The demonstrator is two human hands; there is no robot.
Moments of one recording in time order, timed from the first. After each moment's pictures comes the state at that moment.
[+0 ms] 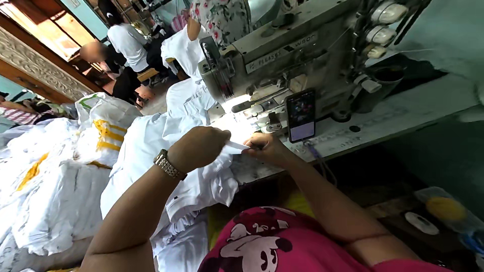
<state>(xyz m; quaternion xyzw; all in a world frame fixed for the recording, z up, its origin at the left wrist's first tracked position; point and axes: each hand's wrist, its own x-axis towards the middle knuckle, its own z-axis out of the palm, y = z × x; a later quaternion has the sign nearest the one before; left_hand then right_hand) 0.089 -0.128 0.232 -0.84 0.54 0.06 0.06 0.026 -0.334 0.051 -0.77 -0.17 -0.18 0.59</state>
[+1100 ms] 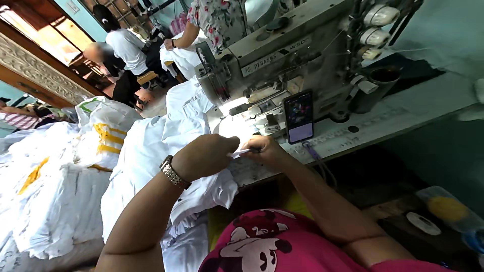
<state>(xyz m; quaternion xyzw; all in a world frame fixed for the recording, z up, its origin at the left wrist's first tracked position) 0.073 -0.144 0.237 -0.85 0.52 0.11 0.07 0.028 -0.333 0.045 -0.78 -0.17 -0.21 0.57</state>
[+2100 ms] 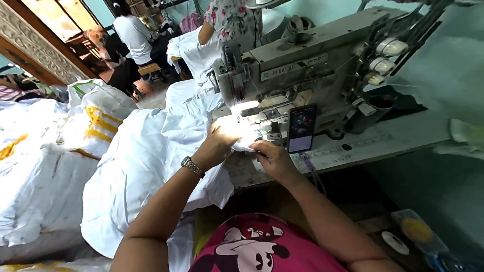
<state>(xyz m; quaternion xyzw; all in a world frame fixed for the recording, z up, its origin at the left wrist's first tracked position) 0.125 -0.124 0.124 -0.81 0.57 -0.12 -0.09 0.003 -0.327 0.057 -0.86 -0.11 -0.27 0.41</state>
